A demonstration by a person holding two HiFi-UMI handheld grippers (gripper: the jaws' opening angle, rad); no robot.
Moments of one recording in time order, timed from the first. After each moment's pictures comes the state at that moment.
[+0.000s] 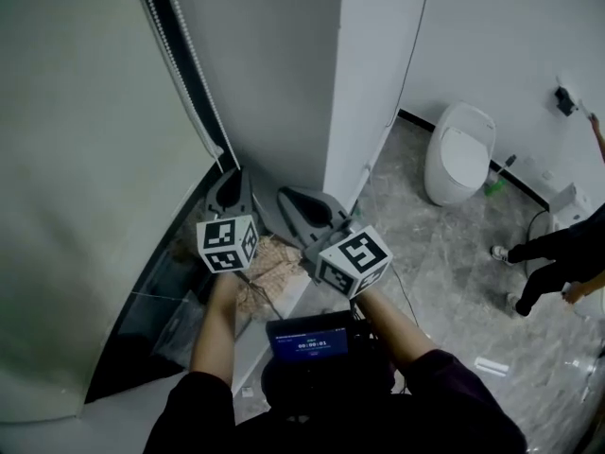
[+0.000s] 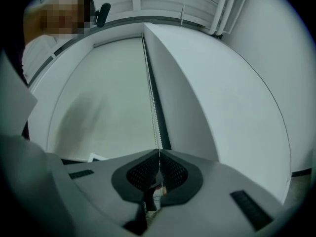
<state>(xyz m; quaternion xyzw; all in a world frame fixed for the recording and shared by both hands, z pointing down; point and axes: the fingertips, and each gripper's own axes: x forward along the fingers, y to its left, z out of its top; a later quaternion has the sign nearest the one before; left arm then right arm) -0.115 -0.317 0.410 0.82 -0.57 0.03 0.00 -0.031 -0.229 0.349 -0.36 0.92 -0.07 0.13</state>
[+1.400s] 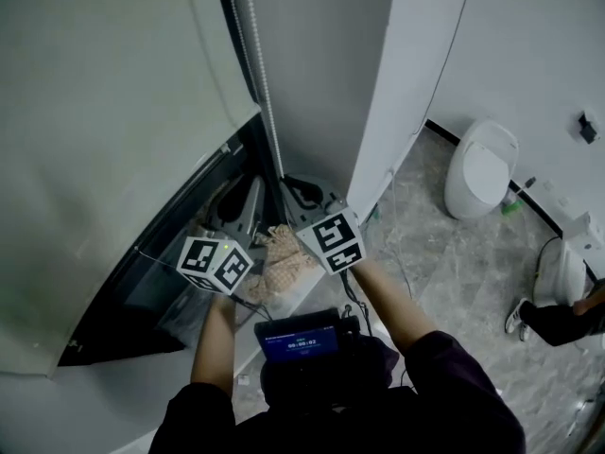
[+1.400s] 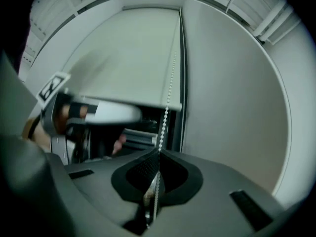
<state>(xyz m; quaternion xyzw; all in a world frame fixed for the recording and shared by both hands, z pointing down) -0.143 -0.221 0.404 0.86 -0.50 -0.12 0.05 -0.099 -0.243 0.447 -0.36 0.93 0.05 -0.05</state>
